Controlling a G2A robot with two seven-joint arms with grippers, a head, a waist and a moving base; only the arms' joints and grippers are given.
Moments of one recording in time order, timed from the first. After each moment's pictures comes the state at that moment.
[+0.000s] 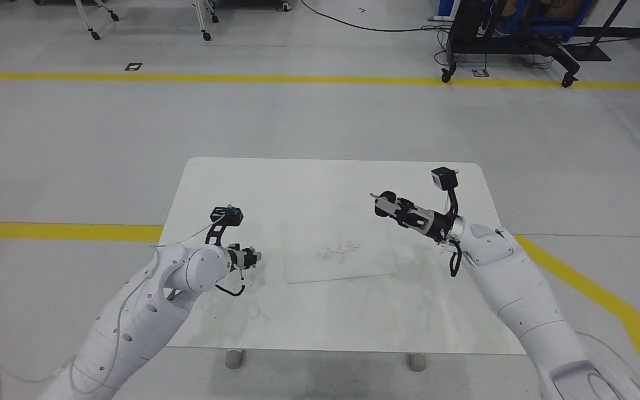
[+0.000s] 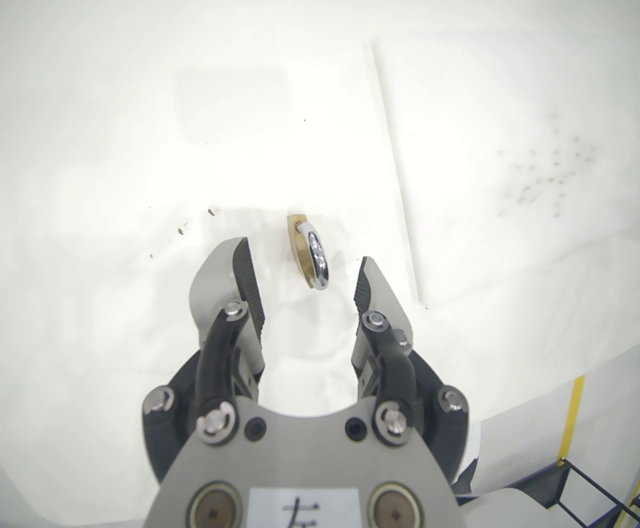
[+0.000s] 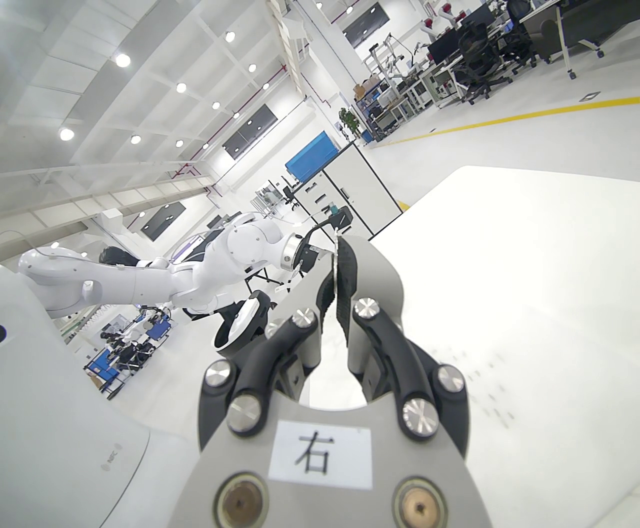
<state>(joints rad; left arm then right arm) 1.09 -0.92 -0.91 -1.59 0.62 0.32 -0.92 -1.02 -1.10 1.10 -1.04 0.22 -1.01 0.73</state>
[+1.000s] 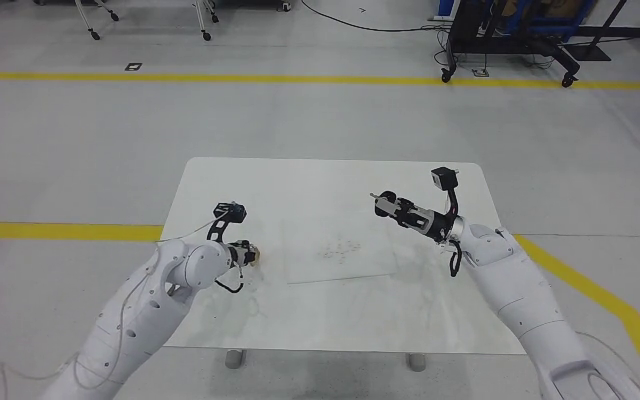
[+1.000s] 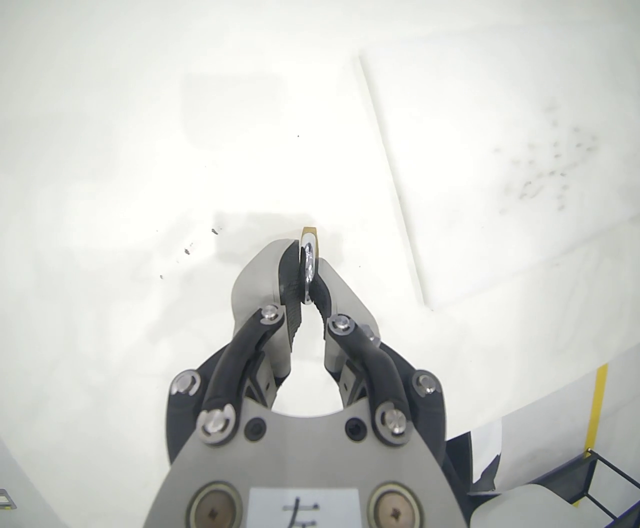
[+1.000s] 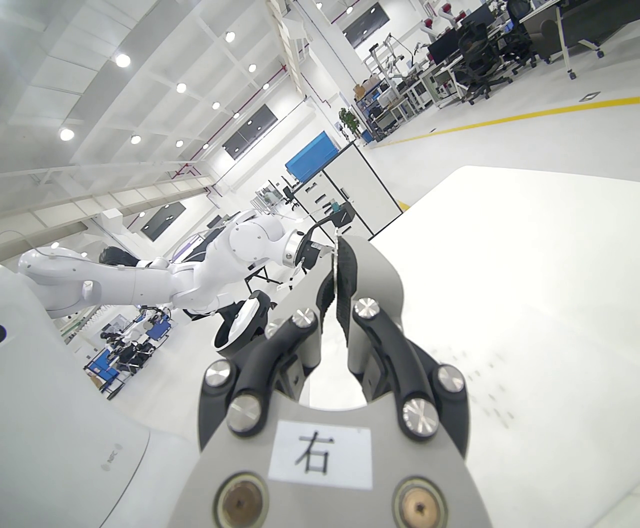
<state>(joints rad) 1.08 -0.95 -0.93 -1.56 0.67 0.22 -0.94 -1.02 -1.10 1.10 -1.04 0.22 -1.01 0.73</state>
